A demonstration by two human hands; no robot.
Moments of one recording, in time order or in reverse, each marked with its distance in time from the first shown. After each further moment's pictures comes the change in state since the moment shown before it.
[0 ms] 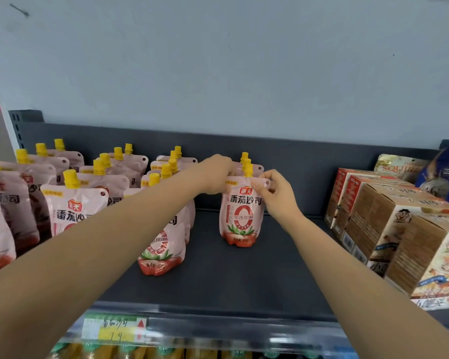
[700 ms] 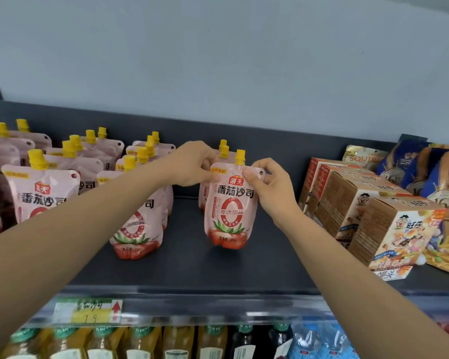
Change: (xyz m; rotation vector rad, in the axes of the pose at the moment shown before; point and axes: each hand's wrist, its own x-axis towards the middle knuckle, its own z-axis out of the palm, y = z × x) left_hand -0.045 0.016 -0.009 -0.453 0.078 0.064; right_hand -0.046 -0.032 -0.027 0.080 0.054 -0.040
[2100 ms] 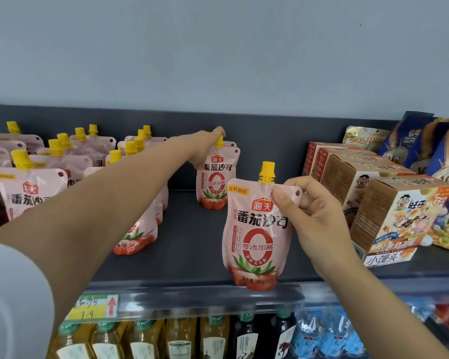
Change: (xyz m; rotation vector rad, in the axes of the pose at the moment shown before) left_hand 0.099 -0.036 0.024 0.422 -0.171 -0.129; right_hand -0.091 -0.023 -0.048 0.206 -0.009 -0.035
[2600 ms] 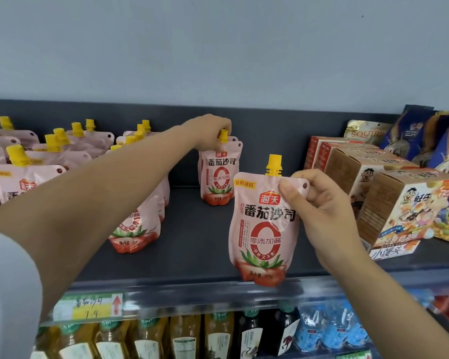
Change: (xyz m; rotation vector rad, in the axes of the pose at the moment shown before) left_hand 0.002 0.007 -0.013 -0.046 0.192 0.168; right_hand 0.003 0.003 0.003 -0.046 0.061 -0.016
